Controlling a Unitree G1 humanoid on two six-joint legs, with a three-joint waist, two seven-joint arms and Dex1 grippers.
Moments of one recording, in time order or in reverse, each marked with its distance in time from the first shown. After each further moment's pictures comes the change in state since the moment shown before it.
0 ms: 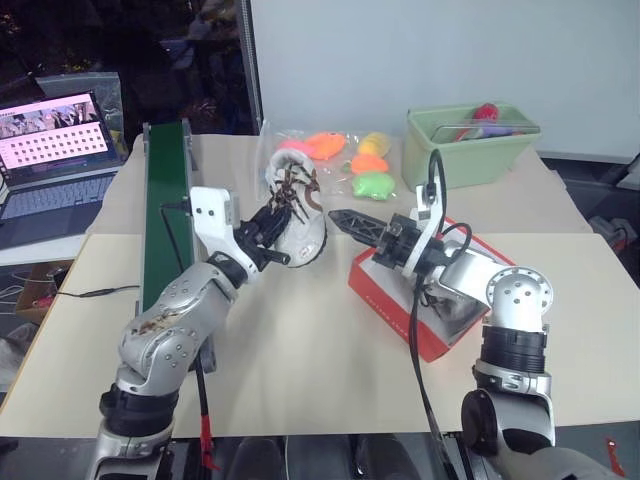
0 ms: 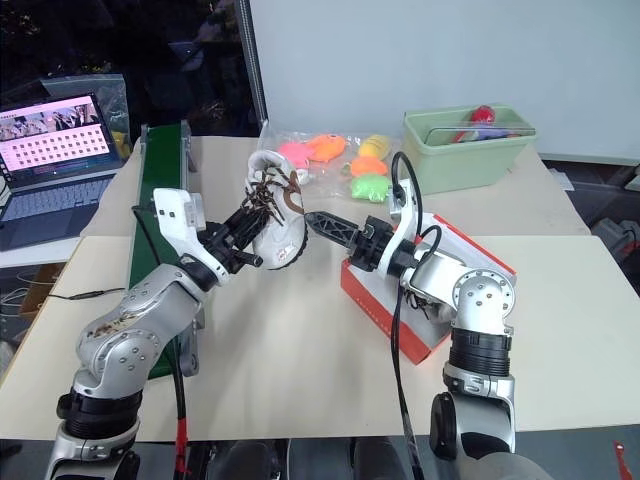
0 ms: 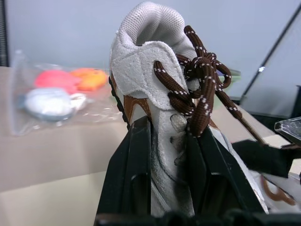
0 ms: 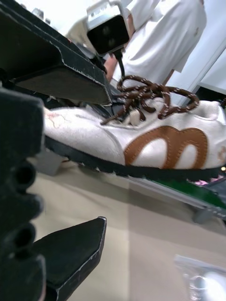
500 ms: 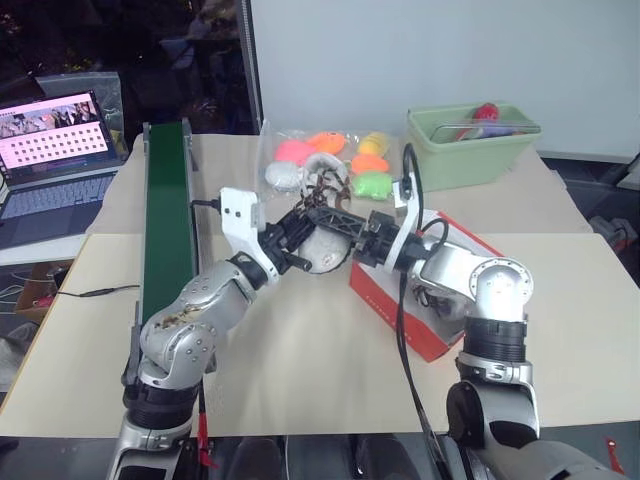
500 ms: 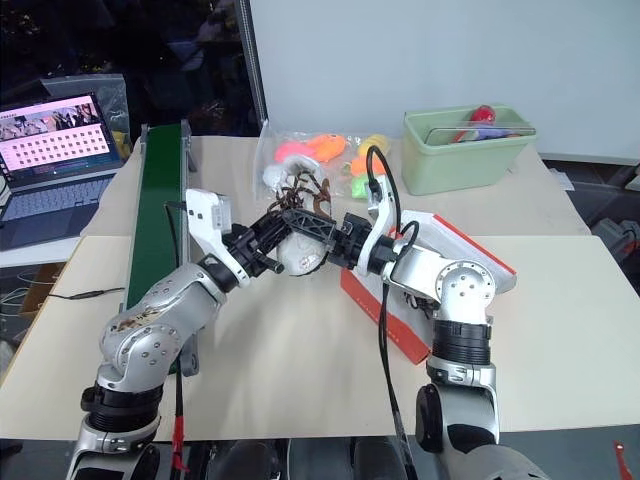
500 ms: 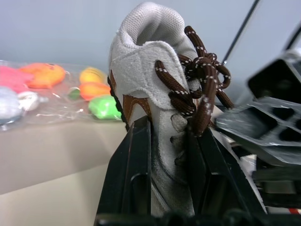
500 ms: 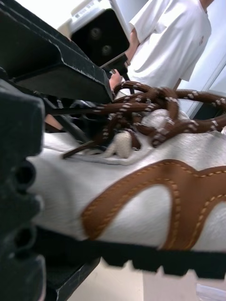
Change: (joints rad) left arm -0.028 -0.074 -0.033 0.002 0.058 0.047 -0.114; right arm -0.070 0.065 0.024 0.062 0.043 0.008 -0.089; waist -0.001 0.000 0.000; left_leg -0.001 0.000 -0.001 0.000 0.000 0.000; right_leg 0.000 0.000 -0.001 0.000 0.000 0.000
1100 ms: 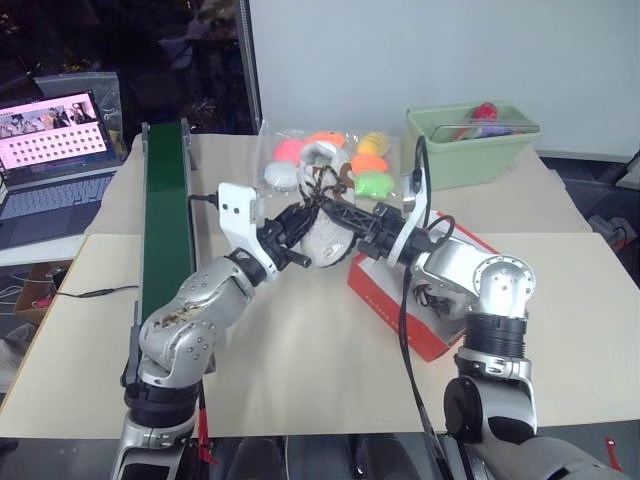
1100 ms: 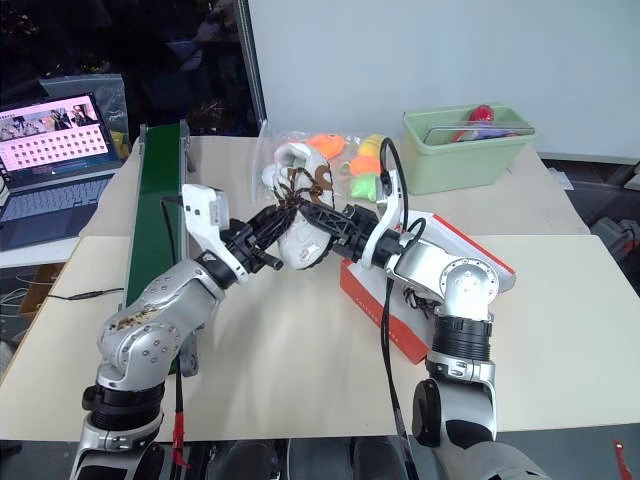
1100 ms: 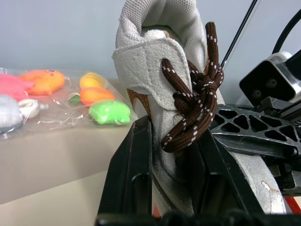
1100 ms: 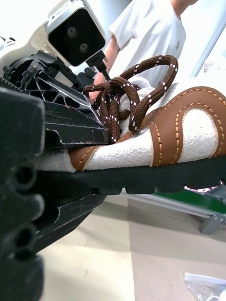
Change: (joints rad) left arm -0.011 -0.017 0.023 -0.018 0.045 0.010 -0.011; right arm -0.010 0.016 -0.059 0.029 0.046 -0.015 -0.051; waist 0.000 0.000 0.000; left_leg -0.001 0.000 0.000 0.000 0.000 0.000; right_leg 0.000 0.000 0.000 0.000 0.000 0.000
